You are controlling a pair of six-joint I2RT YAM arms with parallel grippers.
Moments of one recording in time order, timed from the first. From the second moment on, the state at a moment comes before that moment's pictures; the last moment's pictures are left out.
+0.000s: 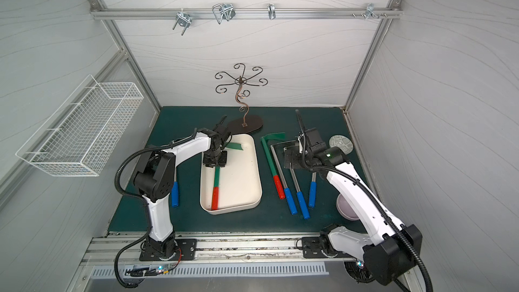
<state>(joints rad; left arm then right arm) -0.42 1.95 1.41 -0.98 -0.12 -0.47 0.48 1.15 1.11 -0.93 -0.02 0.41</state>
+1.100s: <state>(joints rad) -0.18 1.43 1.09 -0.75 0.01 -0.29 0.64 1.77 1.36 -0.81 0.03 0.22</state>
